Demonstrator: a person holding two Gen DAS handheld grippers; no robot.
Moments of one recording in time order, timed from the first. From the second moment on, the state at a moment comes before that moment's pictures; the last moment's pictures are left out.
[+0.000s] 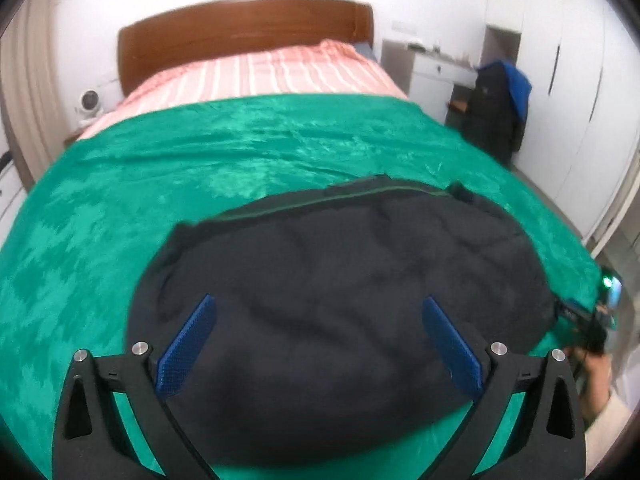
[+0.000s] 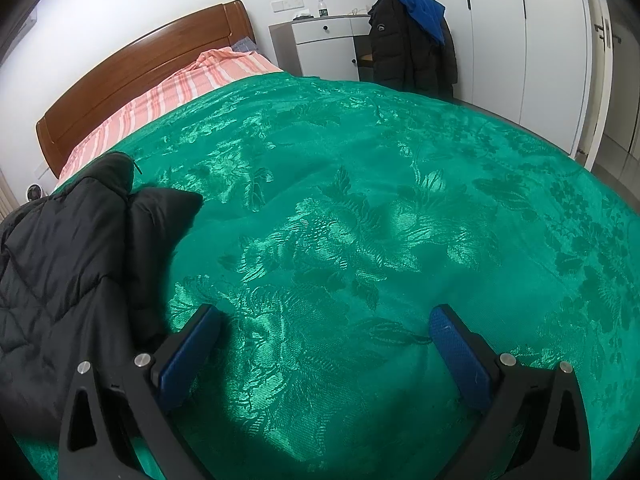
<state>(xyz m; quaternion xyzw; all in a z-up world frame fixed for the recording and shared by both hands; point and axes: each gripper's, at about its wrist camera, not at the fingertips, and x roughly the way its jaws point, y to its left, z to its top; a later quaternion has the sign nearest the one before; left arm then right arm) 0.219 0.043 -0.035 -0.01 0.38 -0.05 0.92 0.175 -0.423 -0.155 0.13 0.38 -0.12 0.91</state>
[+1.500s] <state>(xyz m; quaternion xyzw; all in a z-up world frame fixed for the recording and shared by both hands) 0.310 0.014 -0.096 0.07 0.46 -0.04 0.88 0.174 -0.423 -0.157 0.12 0.38 -0.12 0.91</state>
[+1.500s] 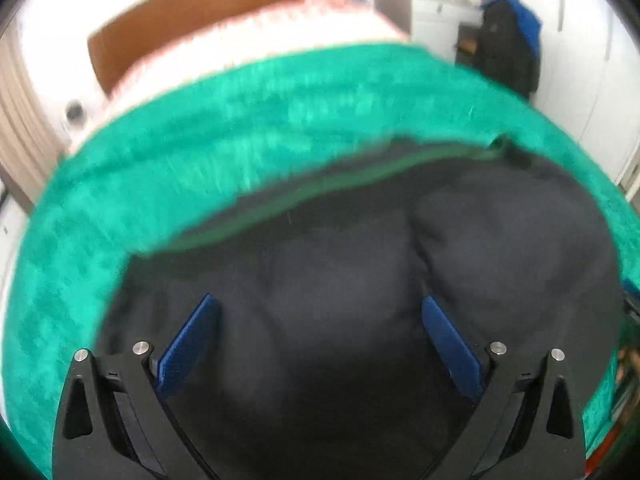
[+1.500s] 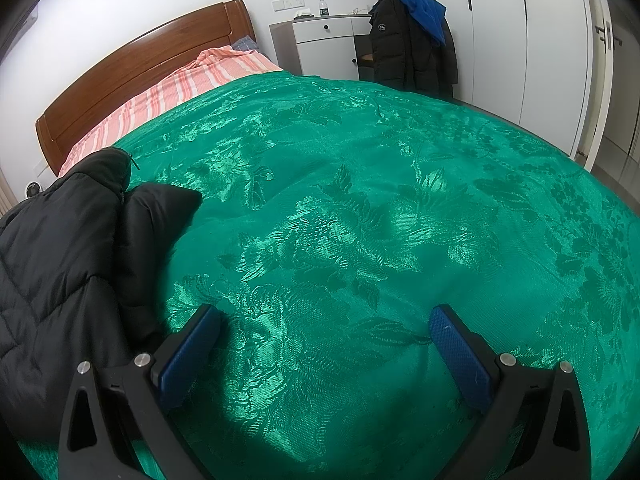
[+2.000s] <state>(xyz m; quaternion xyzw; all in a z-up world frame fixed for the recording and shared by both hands) 0.374 0.024 -0.114 0.03 0.50 -0.02 0.87 0.176 -0.422 -0.155 0.12 0.38 -0.12 0.91</state>
